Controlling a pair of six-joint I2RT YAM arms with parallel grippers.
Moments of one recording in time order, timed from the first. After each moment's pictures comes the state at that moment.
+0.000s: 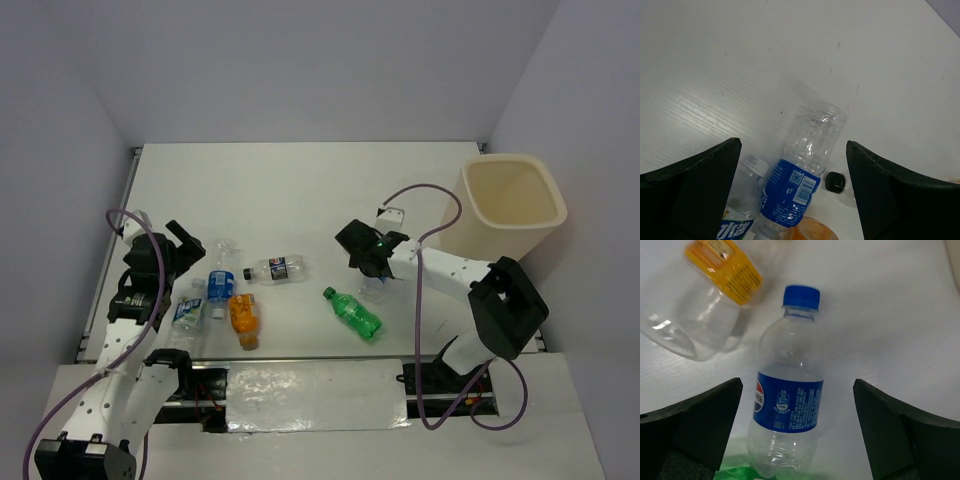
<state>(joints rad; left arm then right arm) -0.03 0.70 0.59 -0.40 -0.25 -0.64 0.74 1.51 0.95 -0.65 0.71 0.91</state>
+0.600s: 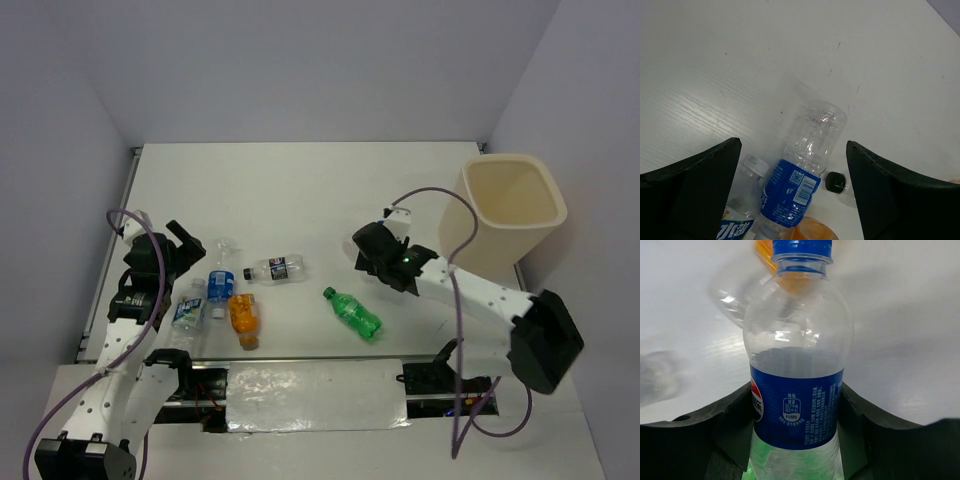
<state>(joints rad) -0.03 0.70 0.58 -0.40 -0.25 -0.64 0.74 1.35 0.81 -0.48 0.53 0.86</state>
